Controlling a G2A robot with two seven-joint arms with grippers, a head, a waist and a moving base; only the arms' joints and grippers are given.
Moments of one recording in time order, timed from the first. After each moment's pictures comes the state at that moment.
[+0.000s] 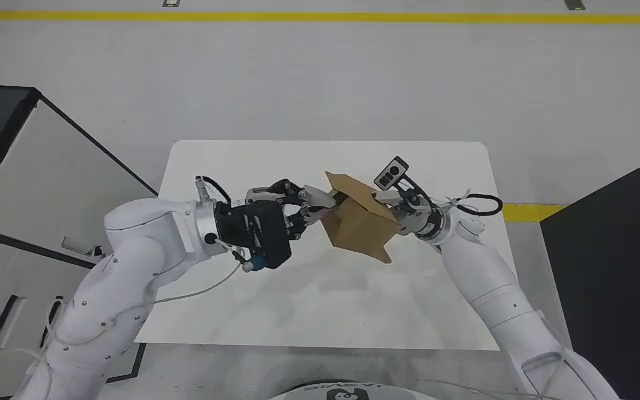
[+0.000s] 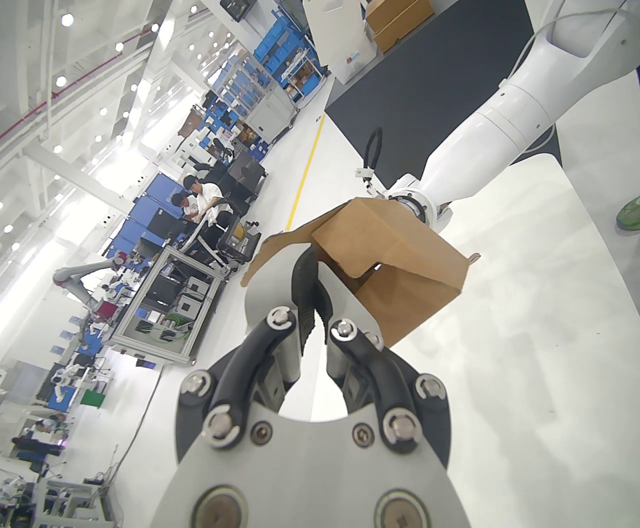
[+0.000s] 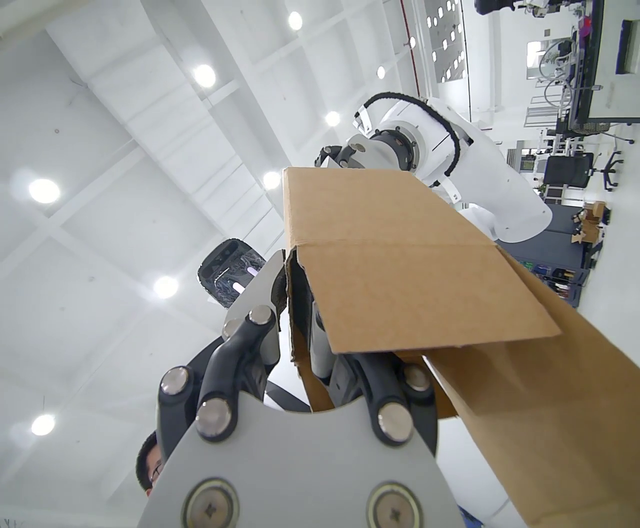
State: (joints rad) left arm 1.29 -0.94 -1.28 -2.20 1.55 -0.81 0.10; right arm -1.14 -1.23 1.12 -1.24 1.15 0.08 1.50
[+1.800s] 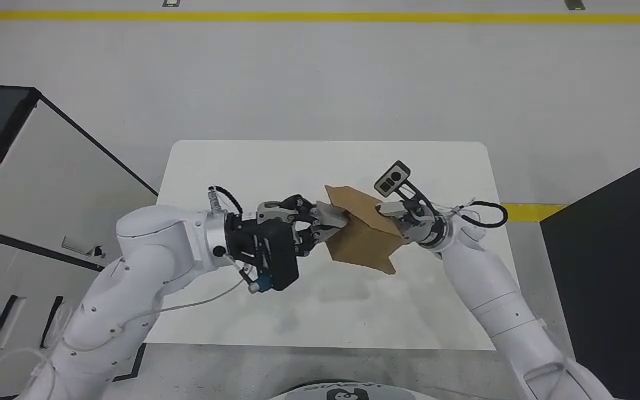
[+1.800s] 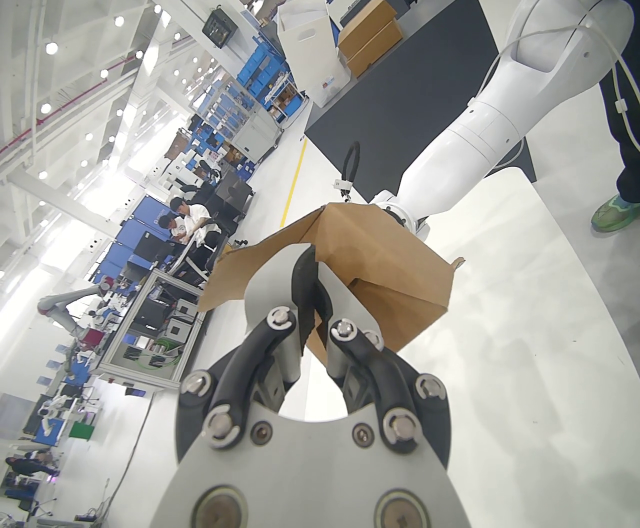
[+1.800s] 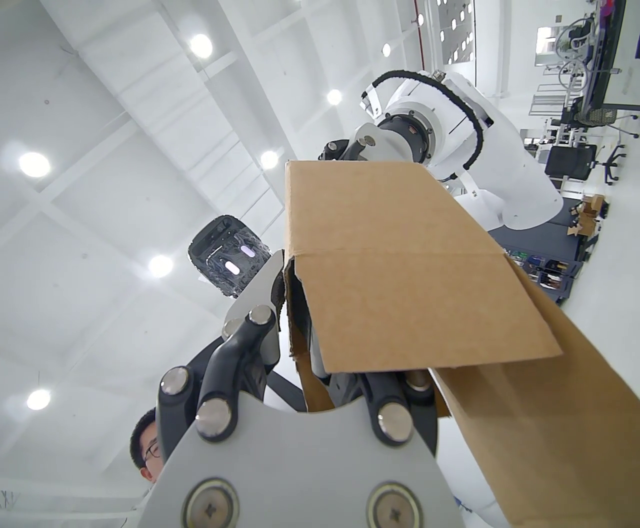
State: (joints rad) left arm 1.30 -0.94 -1.25 -2.21 1.58 -0.83 0.16; right arm -1.20 -1.23 1.14 -1.33 1.14 0.06 1.53
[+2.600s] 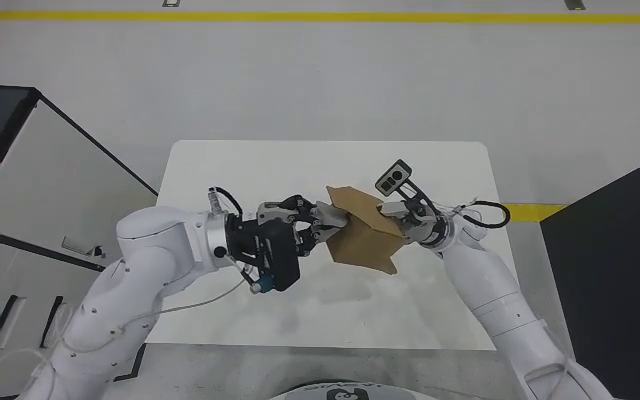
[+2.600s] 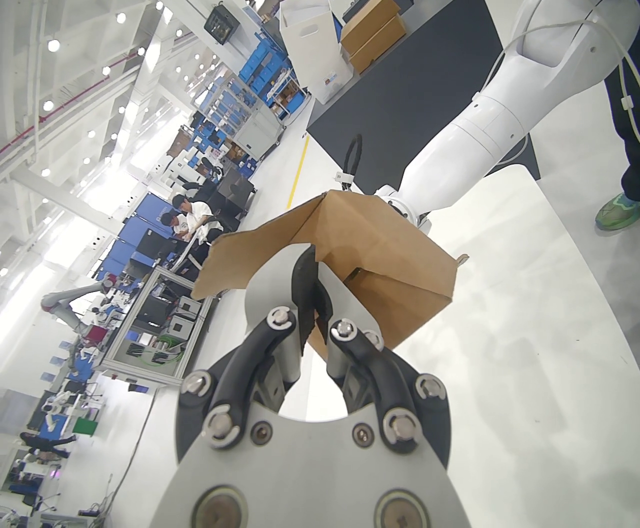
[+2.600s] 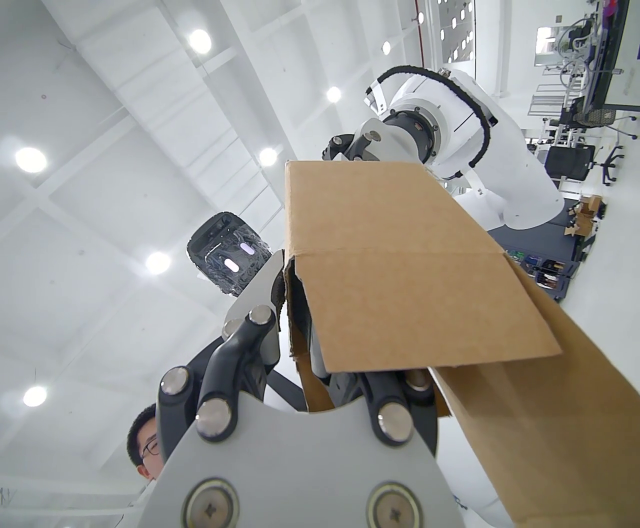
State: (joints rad) left arm 1.30 -0.94 -1.24 -2.22 1.58 -0.82 0.15; right arm -1.20 -1.23 1.15 -1.35 1.13 0.07 1.54
